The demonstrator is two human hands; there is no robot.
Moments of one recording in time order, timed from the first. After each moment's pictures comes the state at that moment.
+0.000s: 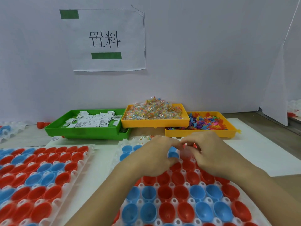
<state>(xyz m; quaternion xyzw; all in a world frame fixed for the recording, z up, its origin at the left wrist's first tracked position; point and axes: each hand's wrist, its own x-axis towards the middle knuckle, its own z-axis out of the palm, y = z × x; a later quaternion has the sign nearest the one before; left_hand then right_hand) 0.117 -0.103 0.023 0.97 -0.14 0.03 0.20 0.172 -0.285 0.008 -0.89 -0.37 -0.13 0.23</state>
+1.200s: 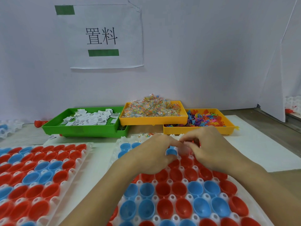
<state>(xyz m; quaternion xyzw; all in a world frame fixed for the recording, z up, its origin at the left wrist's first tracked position) 0.114 -0.104 0.027 0.96 -0.19 0.02 0.20 0.169 -0.284 0.013 -0.89 -0.35 -0.12 0.27</state>
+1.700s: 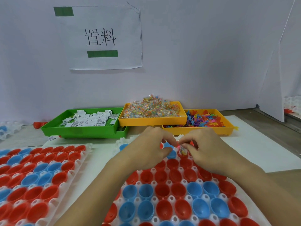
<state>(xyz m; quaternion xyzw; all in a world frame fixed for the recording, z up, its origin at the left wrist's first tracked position) 0.114 -0.097 0.034 0.96 -0.14 0.09 0.22 0.168 -0.283 0.011 -0.90 -0.35 -0.12 0.25</state>
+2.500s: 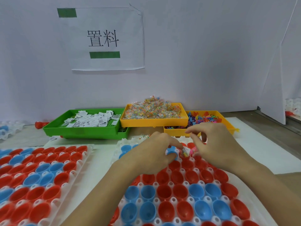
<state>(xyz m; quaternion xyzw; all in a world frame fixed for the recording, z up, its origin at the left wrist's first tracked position) 0.113 -0.100 0.031 0.97 -0.17 0.06 0.18 0.175 -0.290 0.015 -0.88 -0.30 -0.22 0.29</state>
